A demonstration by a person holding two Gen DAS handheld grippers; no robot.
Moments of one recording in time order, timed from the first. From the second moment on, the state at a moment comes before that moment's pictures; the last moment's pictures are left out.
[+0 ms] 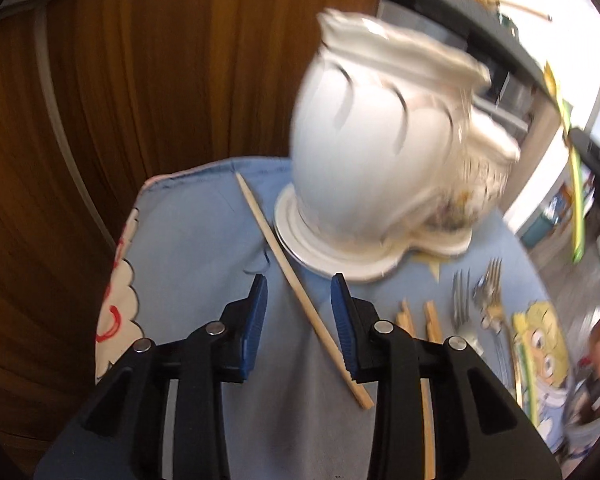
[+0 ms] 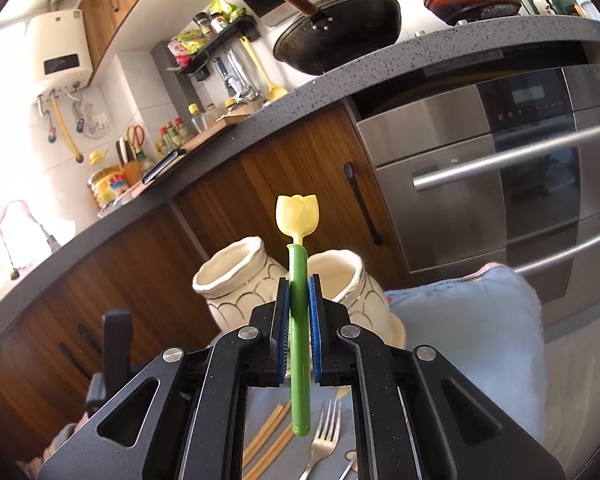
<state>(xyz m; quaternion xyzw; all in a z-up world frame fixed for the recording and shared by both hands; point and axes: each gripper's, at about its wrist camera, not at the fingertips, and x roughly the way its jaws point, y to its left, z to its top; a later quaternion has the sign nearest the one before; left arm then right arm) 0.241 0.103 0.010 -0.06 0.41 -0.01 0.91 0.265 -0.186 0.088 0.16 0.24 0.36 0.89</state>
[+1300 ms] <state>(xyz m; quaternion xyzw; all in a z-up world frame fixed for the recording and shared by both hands) 0.191 0.137 0.143 -0.13 0.09 -0.05 0.99 0.275 -0.183 0.090 0.18 0.23 0.37 0.88</state>
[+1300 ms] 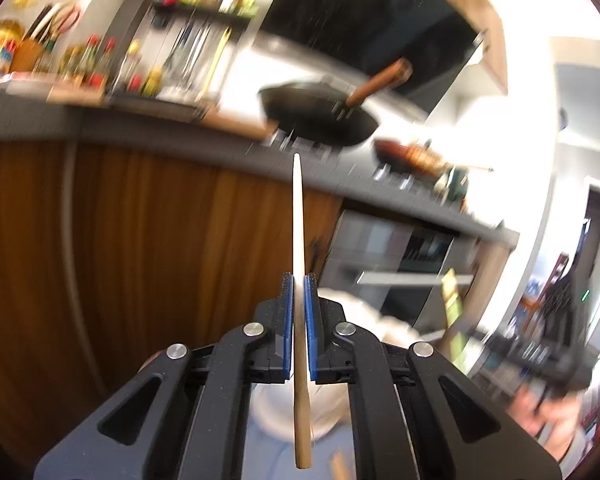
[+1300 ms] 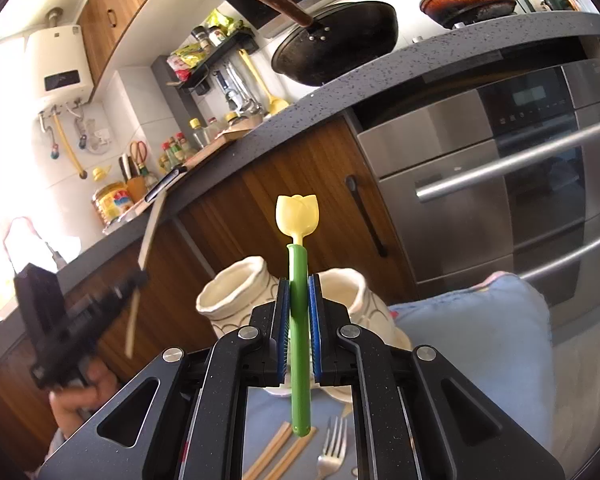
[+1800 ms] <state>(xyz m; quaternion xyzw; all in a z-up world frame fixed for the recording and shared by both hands) 0.279 0.120 0.142 -0.19 0.04 -0.10 0.98 0.310 -0.150 0.096 0.18 0.21 0.37 0.89</state>
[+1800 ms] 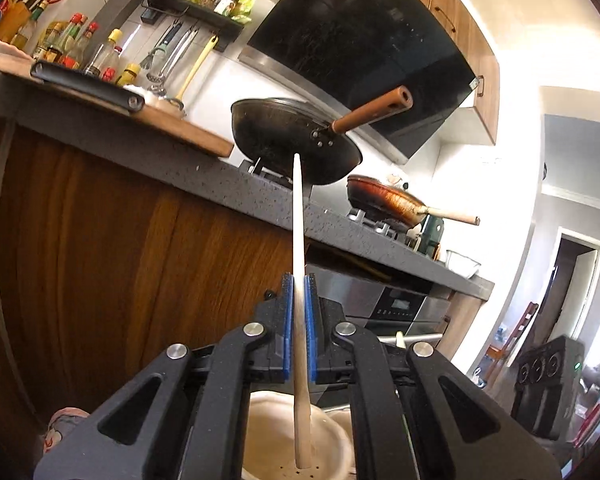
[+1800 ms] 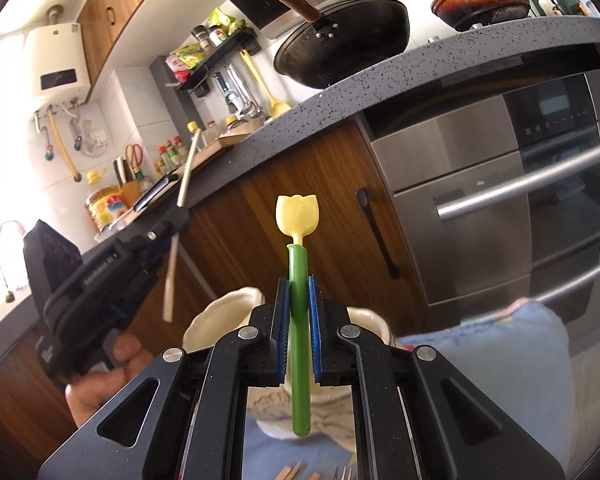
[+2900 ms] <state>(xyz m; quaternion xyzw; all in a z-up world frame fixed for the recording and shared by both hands) 0.249 0.085 0.094 -0.07 0.09 -0.05 0.99 0.305 -0.118 0.078 0.06 0.20 0.31 0.93</state>
